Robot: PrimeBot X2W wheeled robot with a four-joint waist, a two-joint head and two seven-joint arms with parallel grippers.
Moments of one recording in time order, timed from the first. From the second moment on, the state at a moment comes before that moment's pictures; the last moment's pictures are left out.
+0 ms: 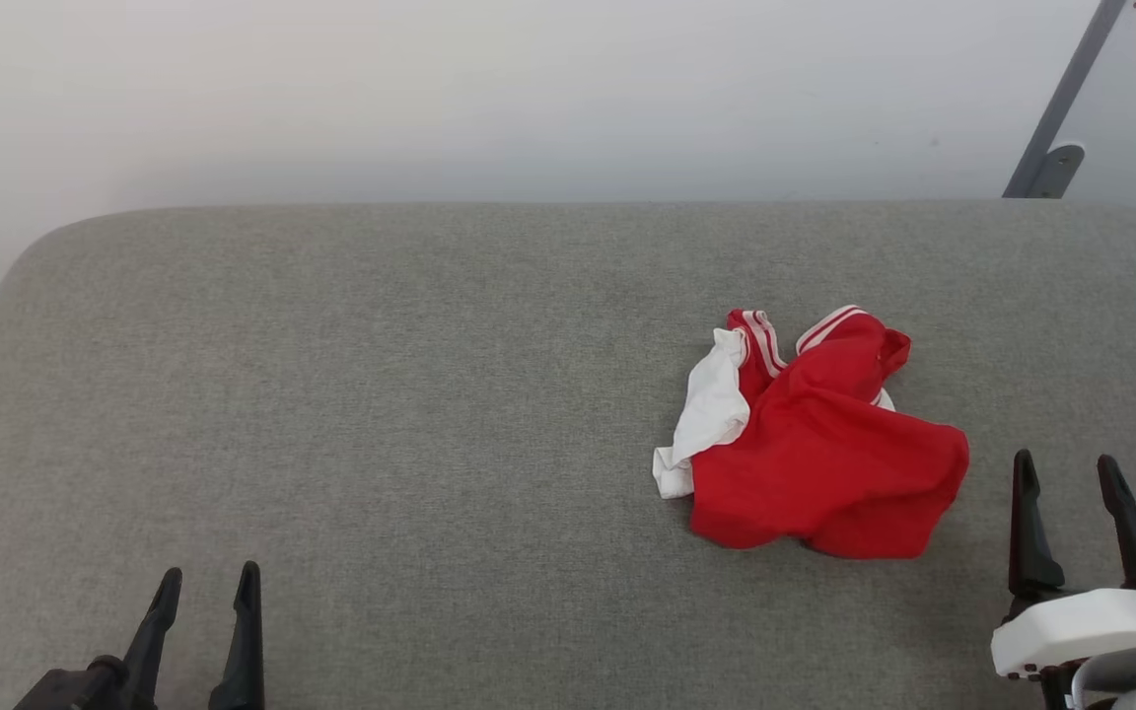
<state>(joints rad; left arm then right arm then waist) 0.15 0.20 0.02 0.12 -0.34 -0.13 -0.26 -0.06 -0.06 -0.23 0.26 0.11 0.13 -0.26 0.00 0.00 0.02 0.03</state>
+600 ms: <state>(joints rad) 0.06 0.20 -0.03 0.12 -0.37 -0.13 -0.26 -0.30 -0.44 0.06 0.35 0.25 0.13 0.45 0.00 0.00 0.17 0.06</state>
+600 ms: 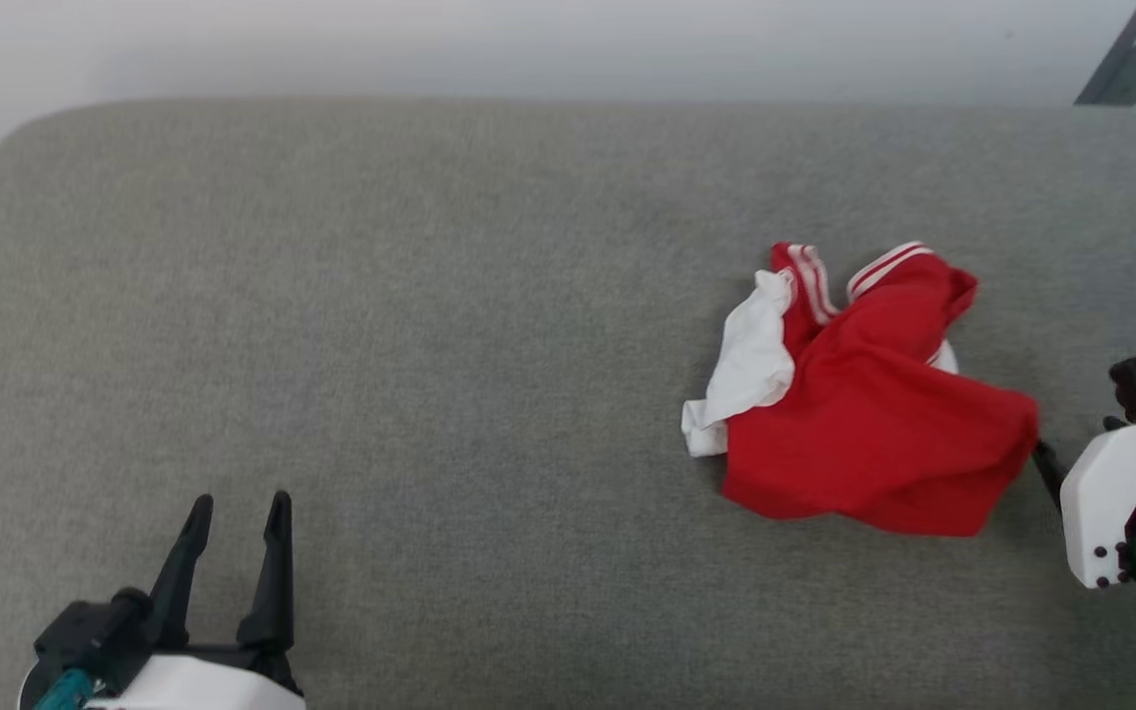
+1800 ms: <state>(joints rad) -0.06 0.19 -0.13 0.16 -0.40 -0.13 -0.26 -0.34 -0.54 -0.25 0.28 0.25 0.13 0.53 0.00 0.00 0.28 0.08</state>
